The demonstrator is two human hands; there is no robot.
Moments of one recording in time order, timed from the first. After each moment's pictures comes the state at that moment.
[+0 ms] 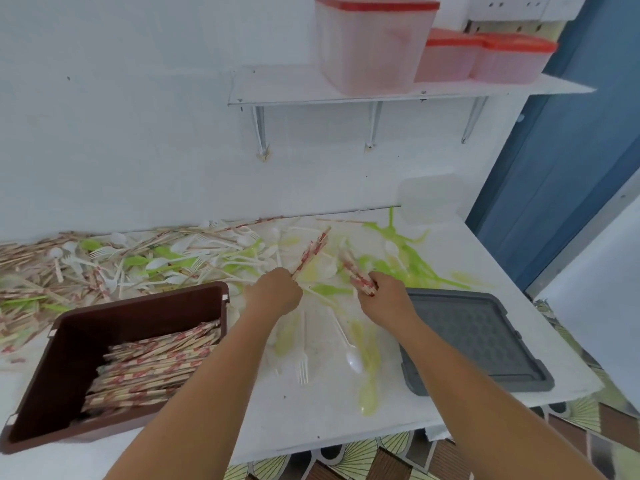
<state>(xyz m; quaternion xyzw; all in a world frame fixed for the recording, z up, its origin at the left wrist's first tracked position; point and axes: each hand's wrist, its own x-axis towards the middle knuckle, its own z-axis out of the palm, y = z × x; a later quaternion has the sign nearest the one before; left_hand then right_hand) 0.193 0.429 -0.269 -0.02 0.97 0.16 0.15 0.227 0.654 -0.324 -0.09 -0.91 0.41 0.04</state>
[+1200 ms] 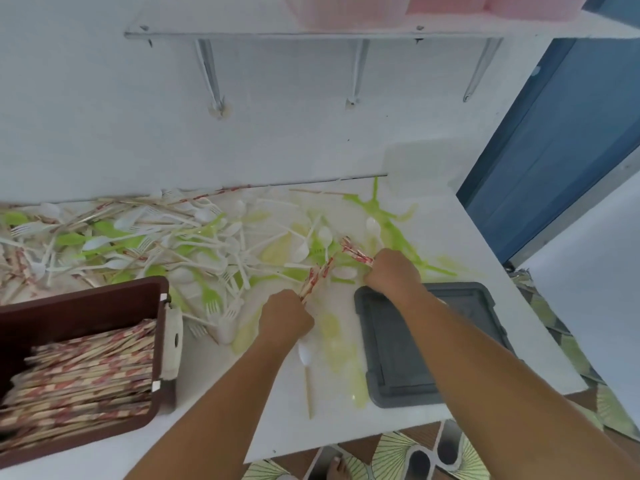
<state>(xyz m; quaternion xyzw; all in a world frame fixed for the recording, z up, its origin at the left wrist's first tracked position) 0.189 0.514 -0.363 -0.06 0.95 0.21 0.21 0.151 0.731 -0.346 -0.18 -0.96 0.15 -0.13</state>
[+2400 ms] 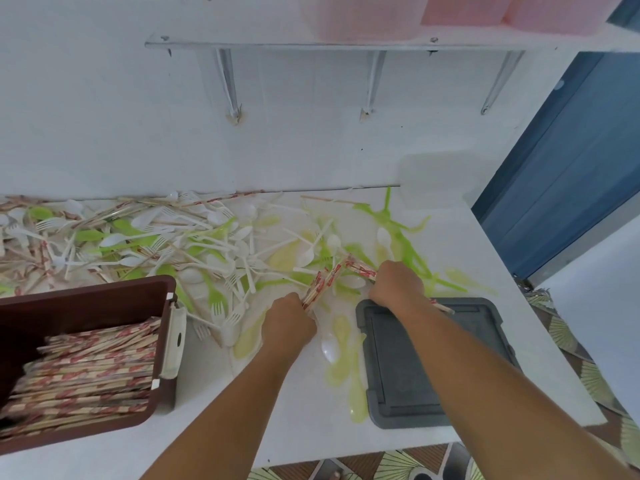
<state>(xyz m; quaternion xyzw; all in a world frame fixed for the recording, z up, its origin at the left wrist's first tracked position) 0.196 0.517 -0.376 -0.10 0.95 0.25 0.13 0.143 0.733 -0.355 -0.12 -0.98 0.08 -0.14</state>
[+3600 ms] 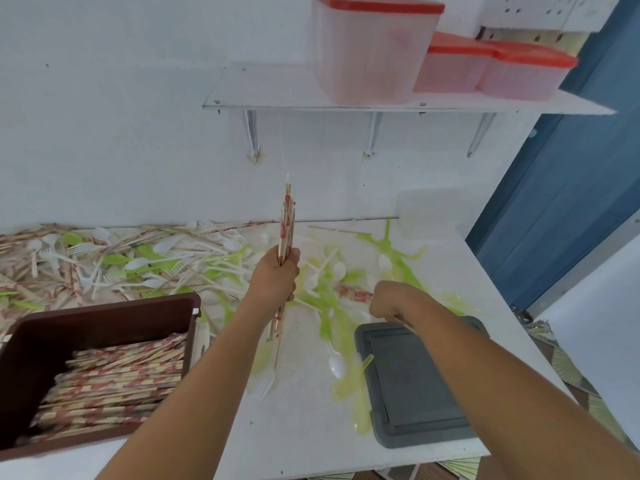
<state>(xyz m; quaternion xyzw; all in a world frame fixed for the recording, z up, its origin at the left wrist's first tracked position) 0.158 0.473 -0.267 -0.07 0.73 0.68 0.04 0.151 0.707 -0.279 -0.07 -0.94 0.07 -0.33</state>
